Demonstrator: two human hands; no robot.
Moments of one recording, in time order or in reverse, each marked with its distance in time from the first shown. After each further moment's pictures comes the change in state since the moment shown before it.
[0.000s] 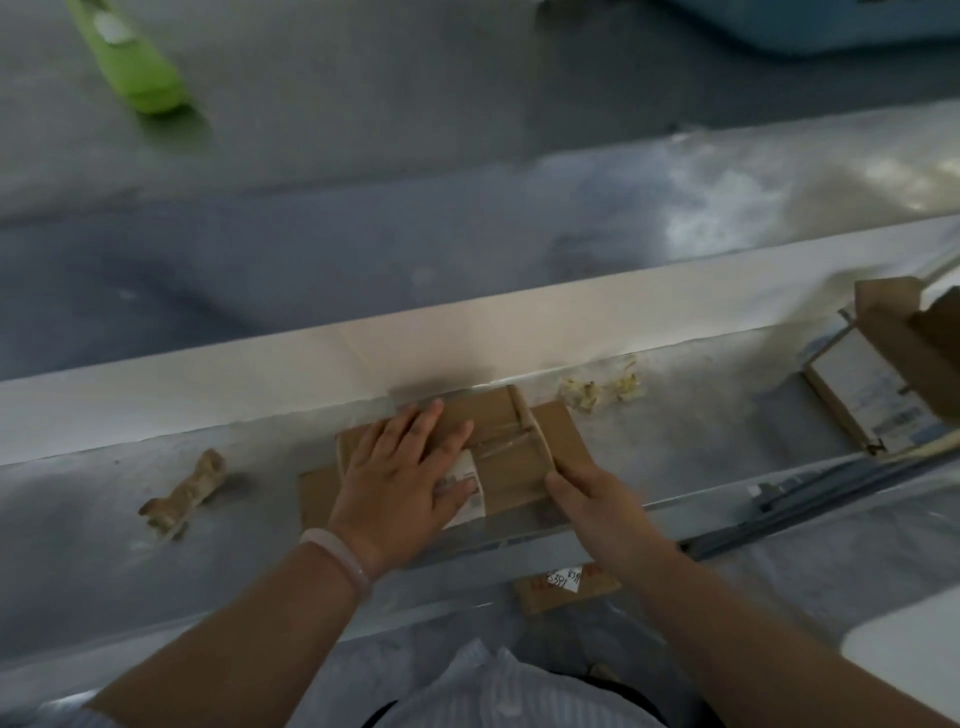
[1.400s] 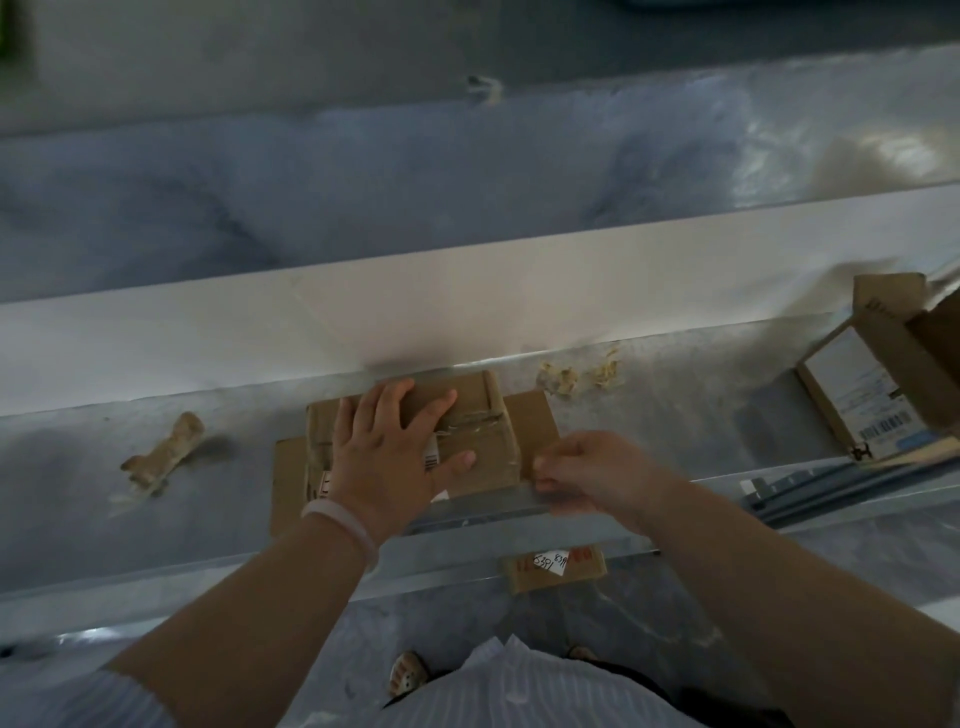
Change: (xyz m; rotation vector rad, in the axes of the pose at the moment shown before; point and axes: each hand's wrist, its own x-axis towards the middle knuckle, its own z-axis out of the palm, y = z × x) left_hand 0.014 0.037 0.006 -0.044 0.146 -0.245; right_hand 0.022 0.001 -0.054 0.267 -0.275 0.275
